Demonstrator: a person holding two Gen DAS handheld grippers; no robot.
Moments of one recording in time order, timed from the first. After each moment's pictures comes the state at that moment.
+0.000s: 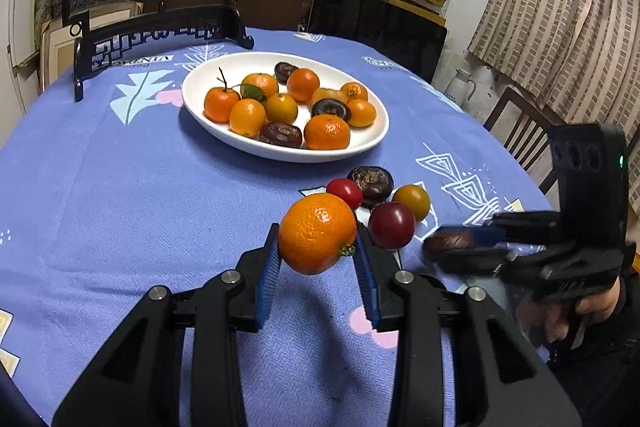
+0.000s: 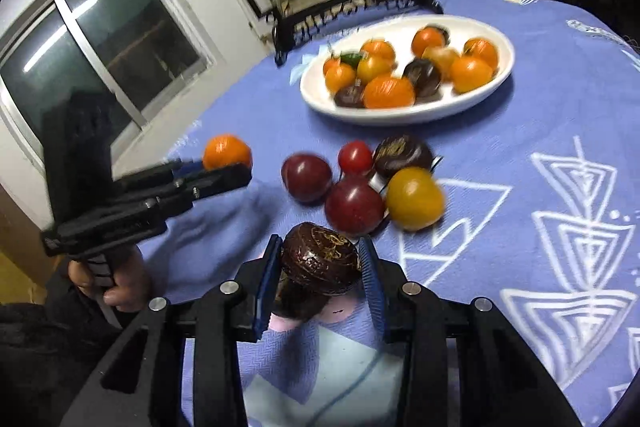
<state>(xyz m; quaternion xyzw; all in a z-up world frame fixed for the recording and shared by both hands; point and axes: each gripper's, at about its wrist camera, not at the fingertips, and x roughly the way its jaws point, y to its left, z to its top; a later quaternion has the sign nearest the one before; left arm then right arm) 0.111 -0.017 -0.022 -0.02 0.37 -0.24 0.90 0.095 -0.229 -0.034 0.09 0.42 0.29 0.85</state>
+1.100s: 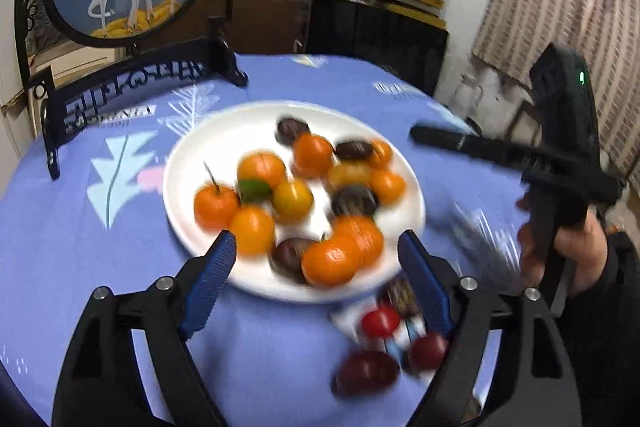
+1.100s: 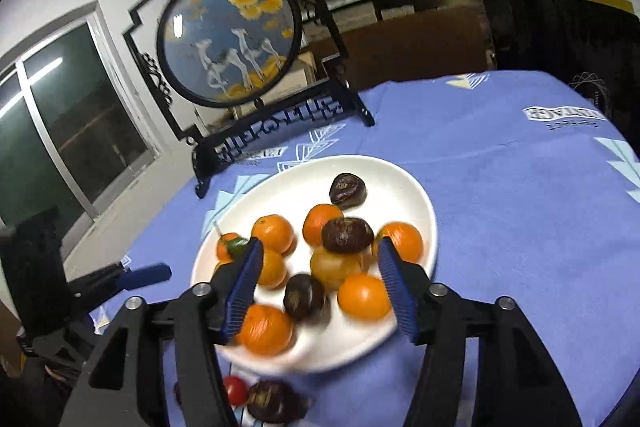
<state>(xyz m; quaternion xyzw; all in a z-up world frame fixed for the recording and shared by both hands) 0.204 -0.043 -0.002 0.02 0.36 -0.25 0.90 0.233 -0.276 0.005 0.12 0.32 0.20 0.92</state>
